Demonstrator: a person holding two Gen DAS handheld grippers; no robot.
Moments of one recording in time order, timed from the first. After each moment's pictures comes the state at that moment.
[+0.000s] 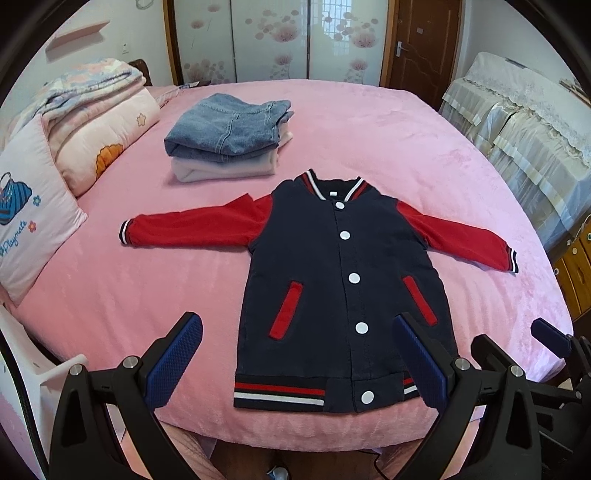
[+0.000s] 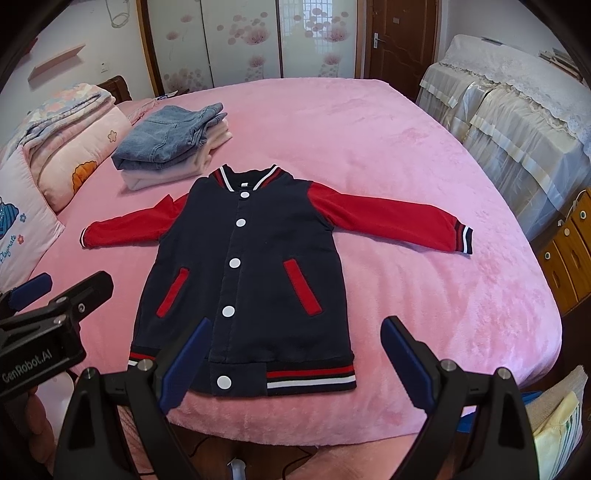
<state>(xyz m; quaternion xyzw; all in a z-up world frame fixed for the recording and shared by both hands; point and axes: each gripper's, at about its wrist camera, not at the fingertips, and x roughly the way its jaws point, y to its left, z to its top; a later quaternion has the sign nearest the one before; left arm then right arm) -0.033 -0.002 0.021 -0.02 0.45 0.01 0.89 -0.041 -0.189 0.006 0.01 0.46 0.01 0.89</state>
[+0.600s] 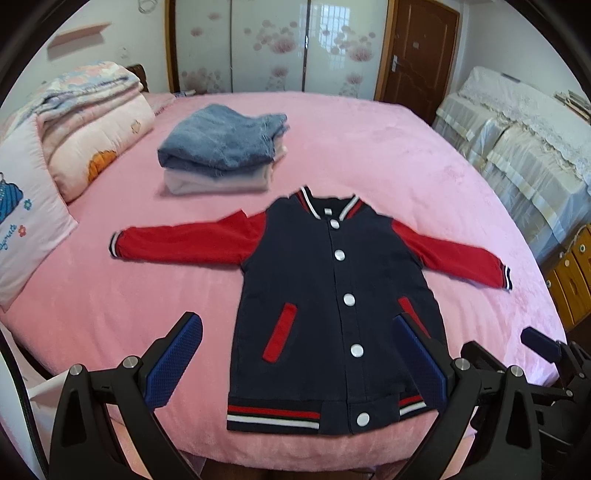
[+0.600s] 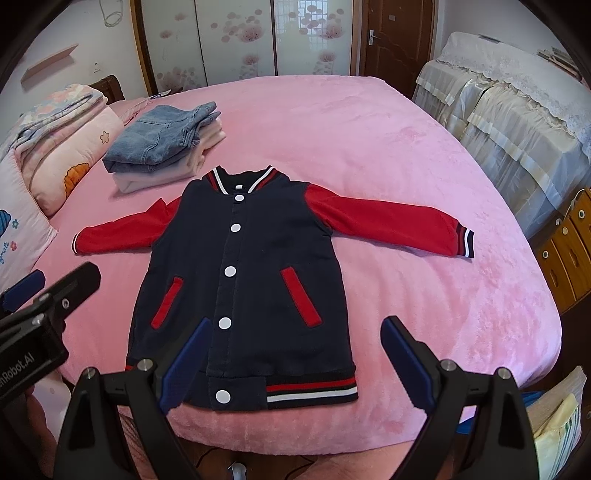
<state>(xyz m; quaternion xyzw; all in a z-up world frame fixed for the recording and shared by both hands) -0.016 0.008 0.017 -0.04 0.43 -0.01 0.90 -0.023 -0.187 0.002 0.01 0.47 0.00 0.88</state>
